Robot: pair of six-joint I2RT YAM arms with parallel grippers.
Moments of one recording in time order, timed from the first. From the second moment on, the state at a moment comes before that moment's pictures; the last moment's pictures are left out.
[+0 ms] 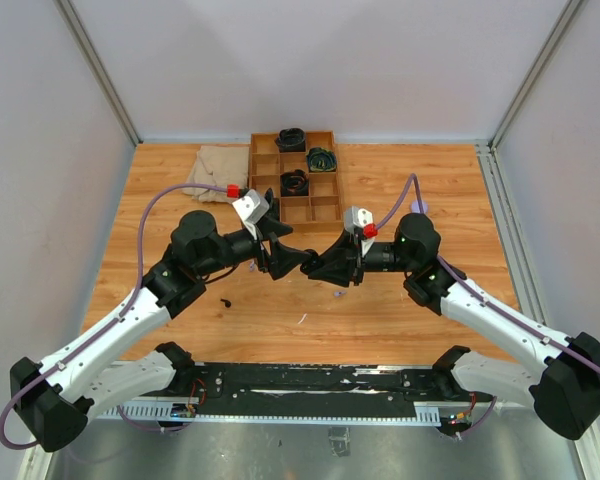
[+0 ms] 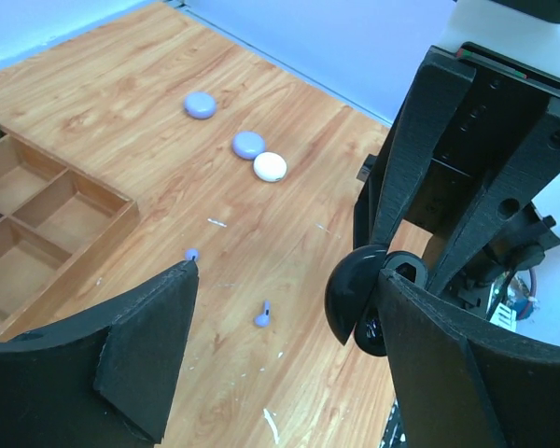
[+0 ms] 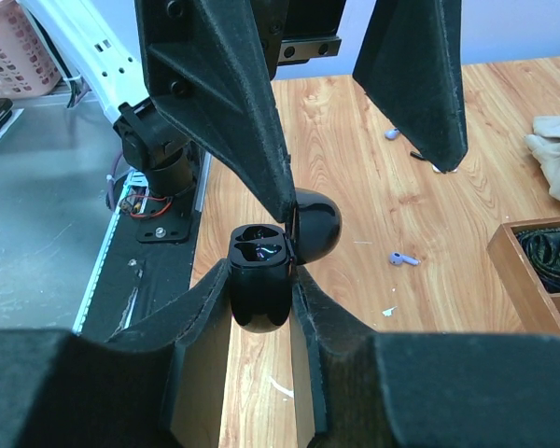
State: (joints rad) left arm -0.68 0.91 0.79 0.04 0.41 -0.19; right arm 0.67 1.07 0.69 0.34 -0.91 0.04
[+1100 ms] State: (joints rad) left arm -0.67 0.90 0.69 -0.44 -0.22 -0.64; right arm 0.67 1.01 0.44 0.54 -0.69 -0.14
